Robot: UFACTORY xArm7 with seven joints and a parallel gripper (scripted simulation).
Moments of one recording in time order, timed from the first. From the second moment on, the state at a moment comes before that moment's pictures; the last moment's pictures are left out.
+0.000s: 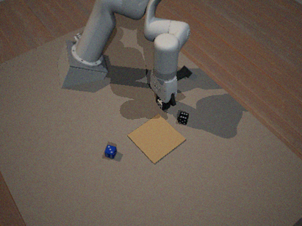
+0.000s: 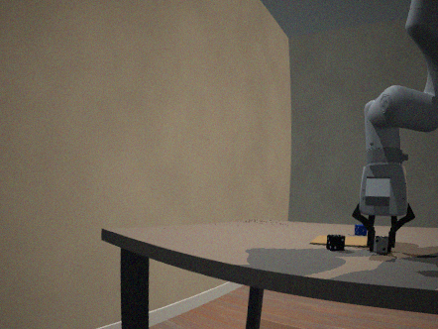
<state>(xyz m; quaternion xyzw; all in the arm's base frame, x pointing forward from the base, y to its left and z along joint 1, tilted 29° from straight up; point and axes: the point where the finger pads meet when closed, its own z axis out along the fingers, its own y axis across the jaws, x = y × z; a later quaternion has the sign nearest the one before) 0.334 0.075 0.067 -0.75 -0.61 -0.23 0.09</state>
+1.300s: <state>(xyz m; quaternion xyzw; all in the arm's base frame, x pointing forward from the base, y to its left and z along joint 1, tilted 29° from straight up) 0.323 0.042 0.128 -0.75 -0.61 -0.23 0.09</state>
